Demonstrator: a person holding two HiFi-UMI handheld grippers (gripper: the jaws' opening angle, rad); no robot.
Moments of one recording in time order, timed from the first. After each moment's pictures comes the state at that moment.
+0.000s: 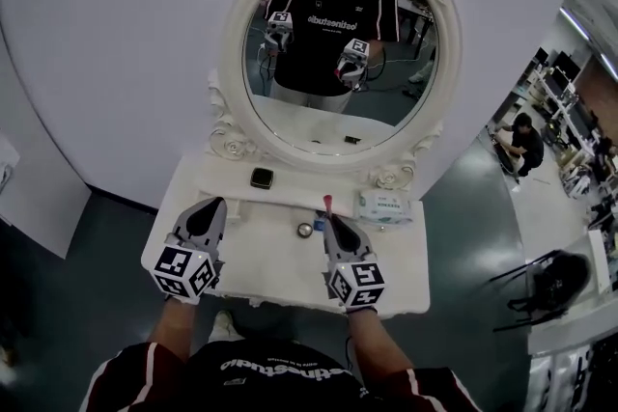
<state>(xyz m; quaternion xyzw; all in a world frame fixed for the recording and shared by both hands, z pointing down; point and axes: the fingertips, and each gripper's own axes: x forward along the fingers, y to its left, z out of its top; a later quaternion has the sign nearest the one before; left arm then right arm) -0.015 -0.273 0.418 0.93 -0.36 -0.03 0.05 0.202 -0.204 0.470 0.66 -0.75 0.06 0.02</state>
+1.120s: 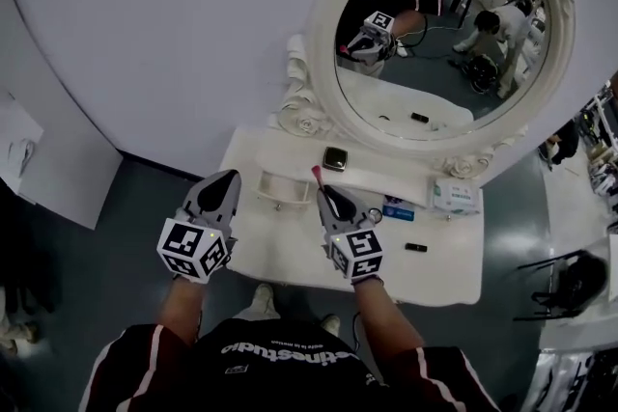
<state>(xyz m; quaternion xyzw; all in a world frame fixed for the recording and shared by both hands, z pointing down) -0.141 -0.364 0.450 0.92 -0.38 0.01 0.06 0.027 -0.332 0.529 0.57 -0.81 0.08 0.07</state>
